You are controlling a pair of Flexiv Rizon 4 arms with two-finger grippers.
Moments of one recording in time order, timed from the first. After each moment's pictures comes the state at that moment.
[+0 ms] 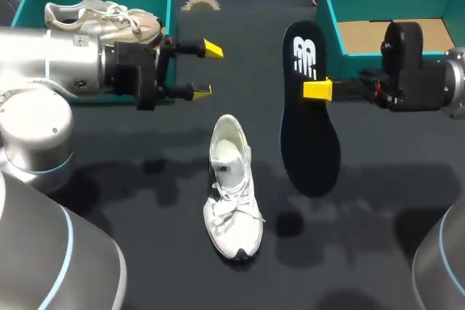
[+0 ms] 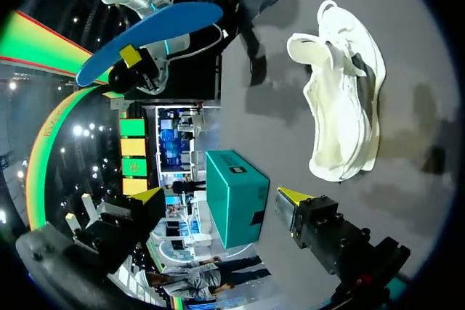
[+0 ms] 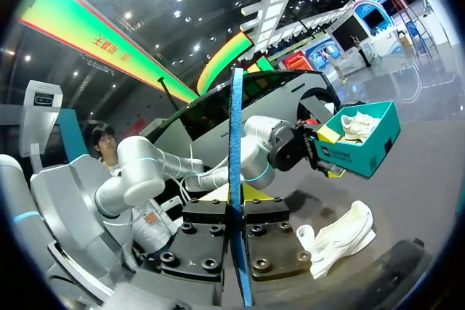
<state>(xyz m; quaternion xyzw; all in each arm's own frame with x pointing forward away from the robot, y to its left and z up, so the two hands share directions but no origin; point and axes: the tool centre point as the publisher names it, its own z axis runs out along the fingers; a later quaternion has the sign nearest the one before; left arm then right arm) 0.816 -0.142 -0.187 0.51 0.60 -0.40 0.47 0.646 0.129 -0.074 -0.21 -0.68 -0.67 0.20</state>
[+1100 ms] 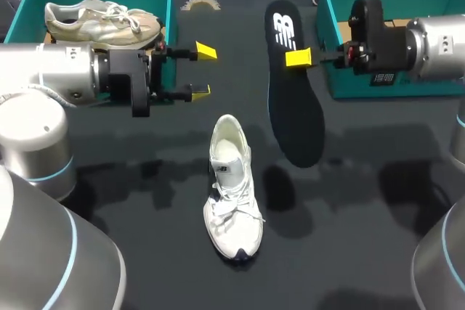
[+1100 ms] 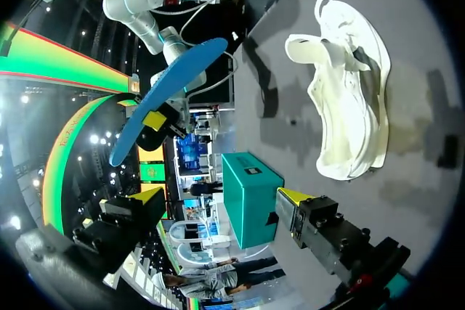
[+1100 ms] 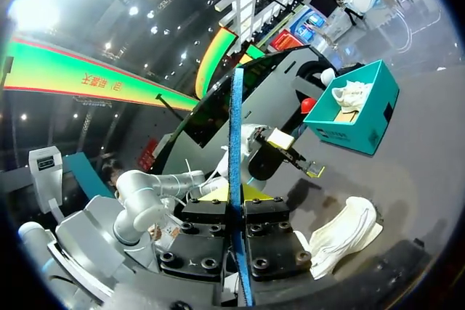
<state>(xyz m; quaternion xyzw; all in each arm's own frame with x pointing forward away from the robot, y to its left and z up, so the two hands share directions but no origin) 0.810 -0.137 -0.182 0.51 0.57 -0.41 0.50 0.732 0.142 -0.097 -0.27 -0.65 -0.64 0.31</state>
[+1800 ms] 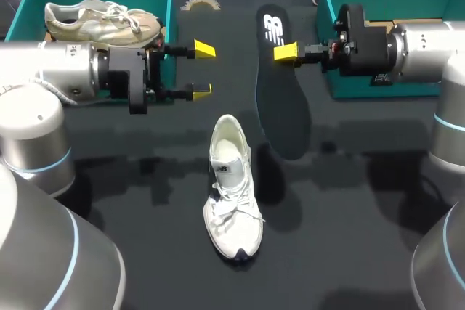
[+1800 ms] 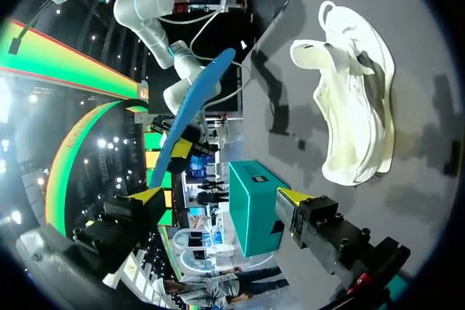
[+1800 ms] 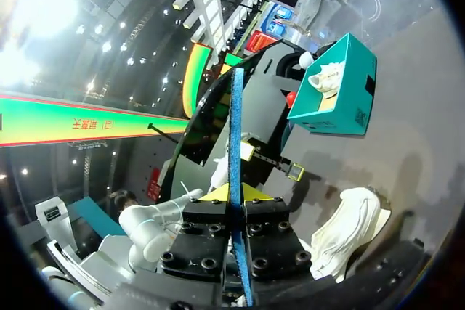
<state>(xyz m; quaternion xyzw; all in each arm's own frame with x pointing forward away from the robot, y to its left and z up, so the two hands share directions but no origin) 0.811 -0.138 -0.180 0.50 0.55 -0.44 0.50 0.773 0.155 -0.123 -0.37 -0.60 -0.61 0.37</state>
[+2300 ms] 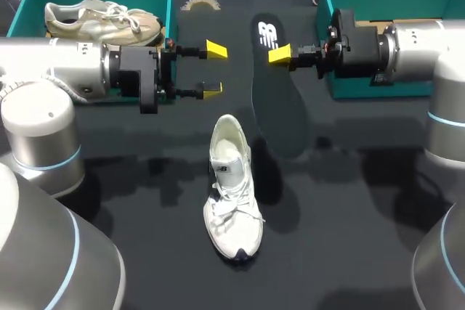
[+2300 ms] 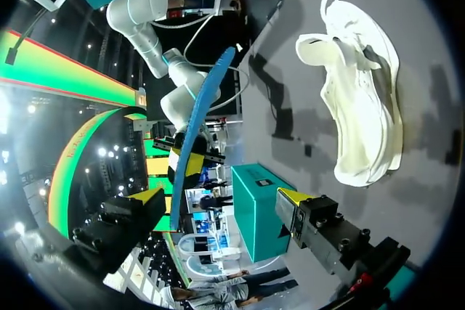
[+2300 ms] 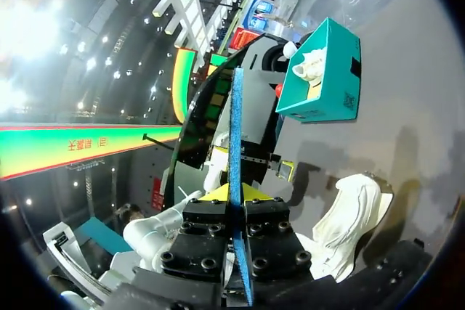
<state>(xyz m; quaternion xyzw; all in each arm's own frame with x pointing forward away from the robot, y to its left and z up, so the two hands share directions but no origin) 0.805 -0.160 -0.174 0.52 0.53 -0.44 0.51 0.785 0.162 -0.139 -0.43 -0.58 -0.57 0.41</state>
